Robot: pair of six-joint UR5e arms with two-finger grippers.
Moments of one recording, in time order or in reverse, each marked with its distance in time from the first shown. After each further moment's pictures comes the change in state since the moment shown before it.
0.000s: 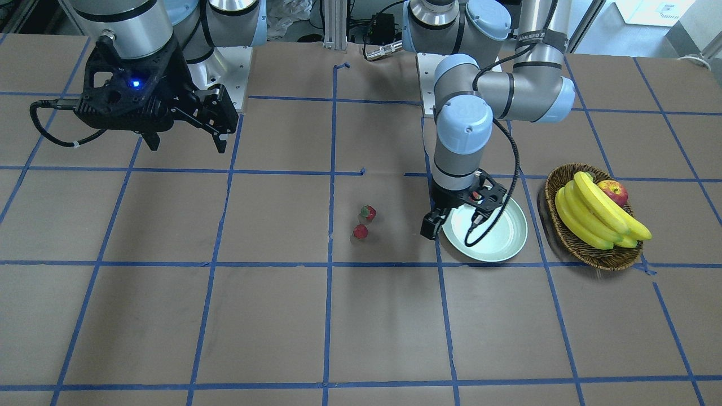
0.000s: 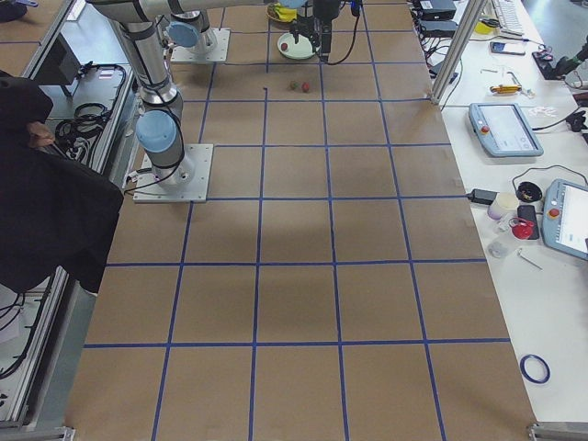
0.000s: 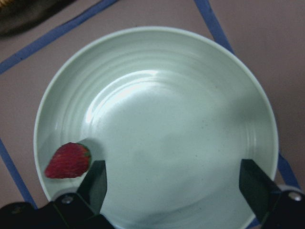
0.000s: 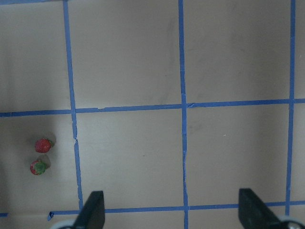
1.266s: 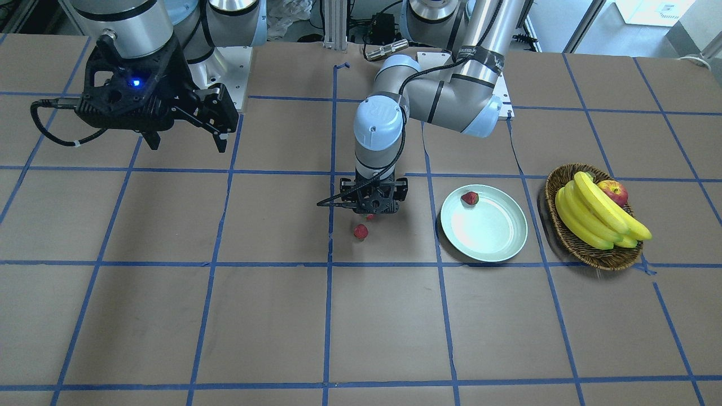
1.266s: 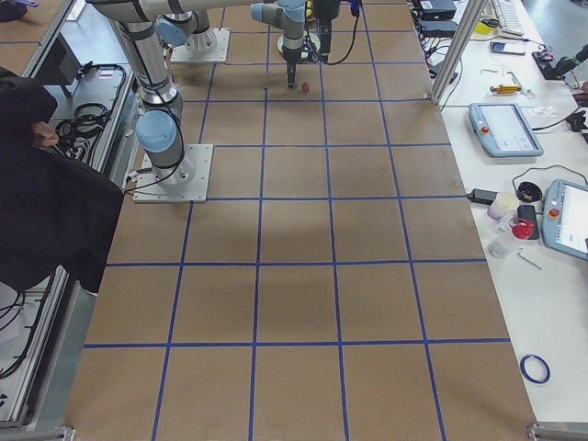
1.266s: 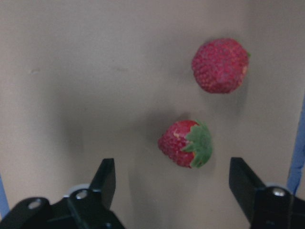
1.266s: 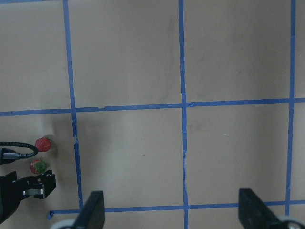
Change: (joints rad) left arm -0.221 -0.102 -0.003 -0.001 -0.083 0.653; right arm 0.001 0.000 -0.001 0.003 0.000 0.000
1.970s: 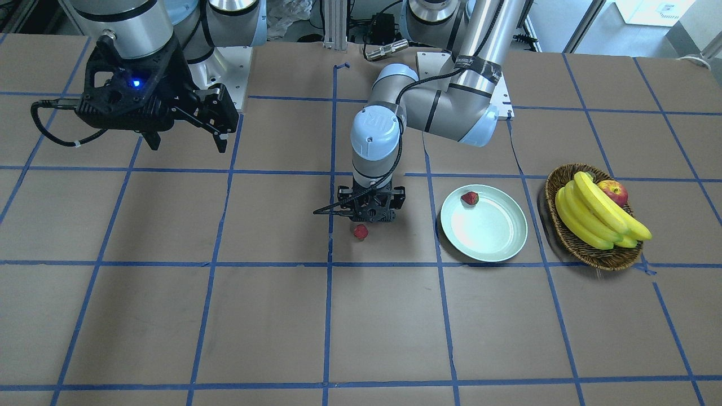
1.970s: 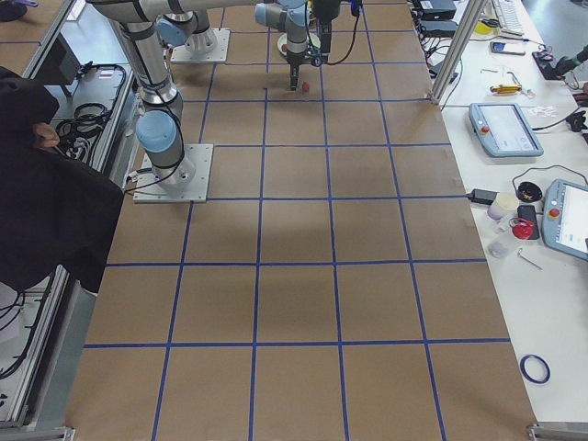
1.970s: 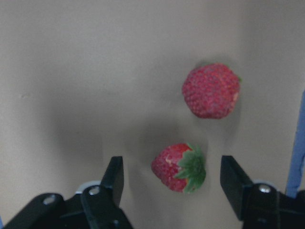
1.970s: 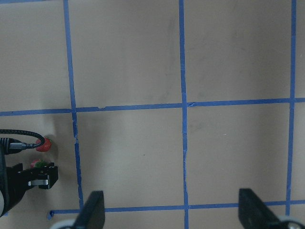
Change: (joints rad) left arm 0.001 -0.040 0.030 0.008 -0.001 0.015; right arm 0.000 0.000 0.001 0.000 0.001 0.000
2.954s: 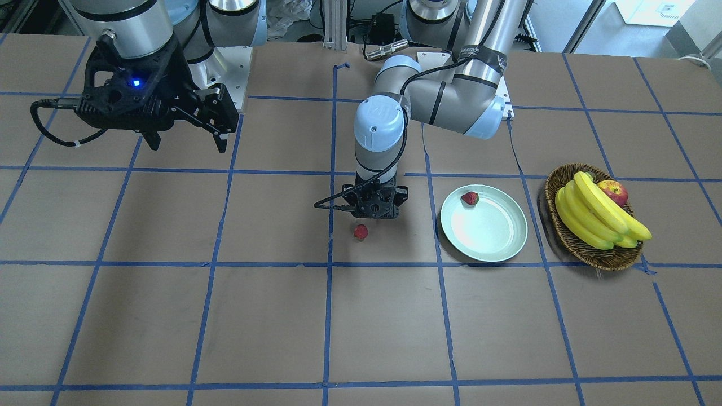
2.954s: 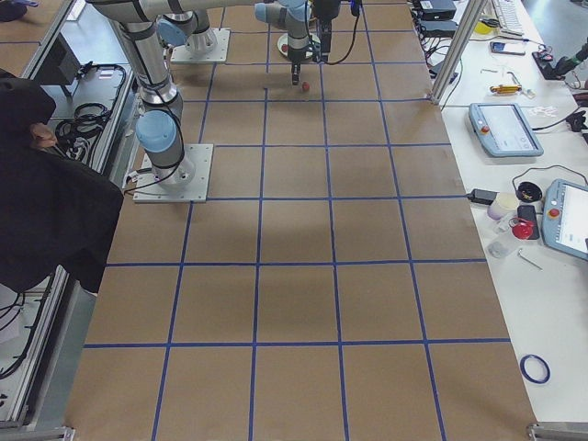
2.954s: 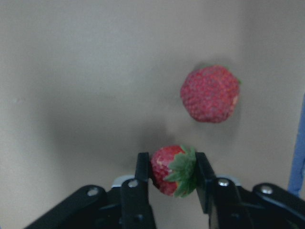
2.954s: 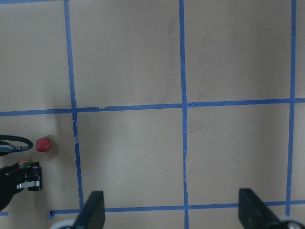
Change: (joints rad) left arm 0.018 0.056 0.010 -0.050 0.023 0.036; right arm 0.001 0.000 -0.001 0.000 0.000 0.000
